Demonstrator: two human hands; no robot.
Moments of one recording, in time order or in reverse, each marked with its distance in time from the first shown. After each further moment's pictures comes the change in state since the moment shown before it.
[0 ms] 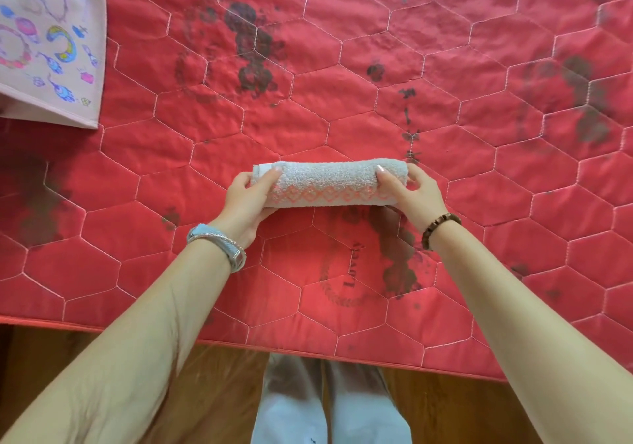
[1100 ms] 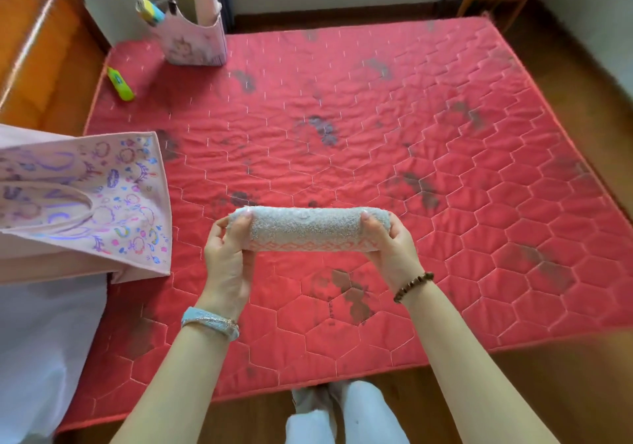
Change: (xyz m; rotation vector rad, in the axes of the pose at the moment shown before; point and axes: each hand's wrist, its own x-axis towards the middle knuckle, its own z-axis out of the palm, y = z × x) left_hand -0.279 0.181 -0.015 -0.387 -0.312 0.453; right_hand -0.256 -0.201 -0.091 0.793 0.083 -0.225
